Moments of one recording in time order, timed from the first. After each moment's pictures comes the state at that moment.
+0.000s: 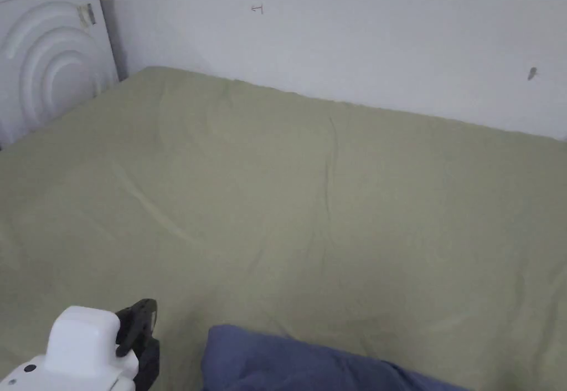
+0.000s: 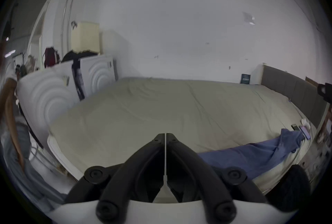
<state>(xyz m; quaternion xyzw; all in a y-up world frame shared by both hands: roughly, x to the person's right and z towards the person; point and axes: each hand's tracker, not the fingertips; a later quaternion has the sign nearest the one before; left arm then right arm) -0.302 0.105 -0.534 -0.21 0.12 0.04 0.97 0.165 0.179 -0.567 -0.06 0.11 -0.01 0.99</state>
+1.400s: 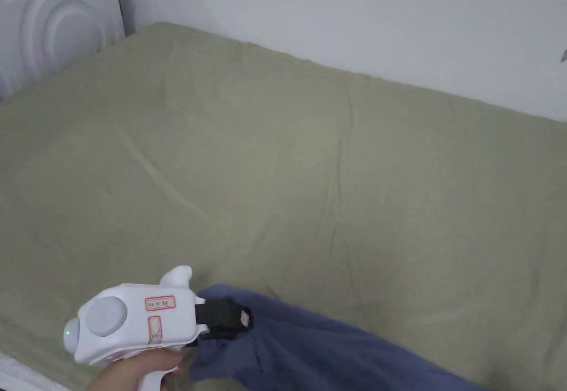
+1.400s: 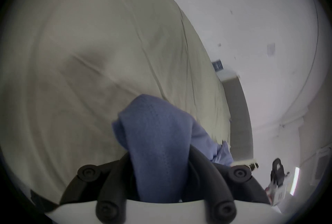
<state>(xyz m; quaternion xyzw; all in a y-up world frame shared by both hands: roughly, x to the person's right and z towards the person) -0.367 -0.026 -0.666 -0.41 -0.07 0.44 0.79 0.153 0.153 -0.560 -0.12 0.14 -0.03 0.98</state>
